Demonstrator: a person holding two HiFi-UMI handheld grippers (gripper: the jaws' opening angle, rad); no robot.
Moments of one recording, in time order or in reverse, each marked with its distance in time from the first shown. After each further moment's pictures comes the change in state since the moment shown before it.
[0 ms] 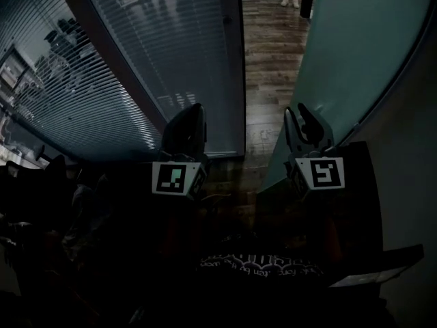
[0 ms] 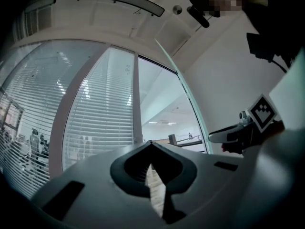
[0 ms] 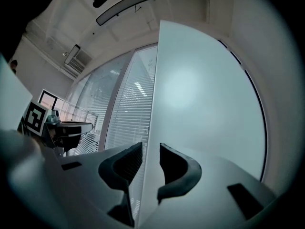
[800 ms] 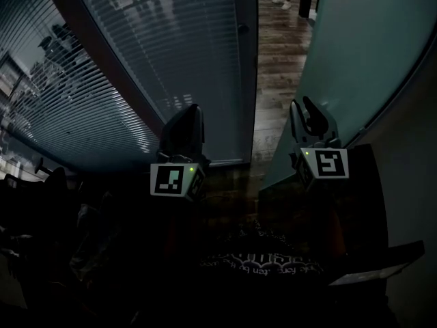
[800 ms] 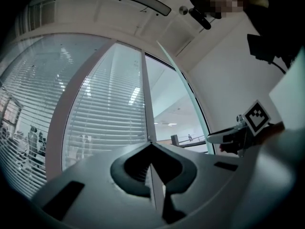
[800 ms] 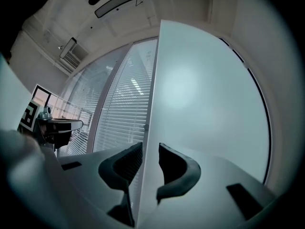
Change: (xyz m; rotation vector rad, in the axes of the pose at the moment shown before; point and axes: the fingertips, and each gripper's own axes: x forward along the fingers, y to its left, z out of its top) left arm 0.044 0.081 -0.016 -0.018 -0.009 -0.007; right arm 0.094 -0.001 -0.003 -0.015 0.012 -0.060
